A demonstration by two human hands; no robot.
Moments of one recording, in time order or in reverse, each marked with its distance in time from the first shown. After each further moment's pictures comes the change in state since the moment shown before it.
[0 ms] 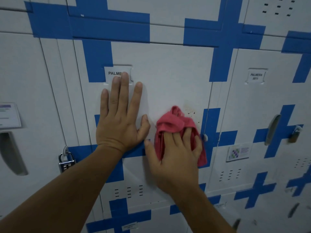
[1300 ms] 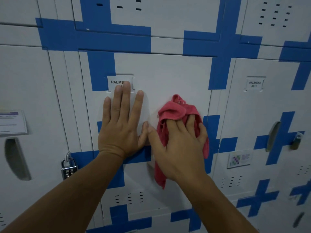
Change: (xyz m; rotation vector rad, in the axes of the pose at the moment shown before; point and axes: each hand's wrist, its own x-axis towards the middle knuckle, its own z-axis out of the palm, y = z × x) left_hand -0.002 -0.001 0.002 -0.012 -0.006 0.000; right_hand 0.029 -0.010 -0.028 0.018 0.084 -0.061
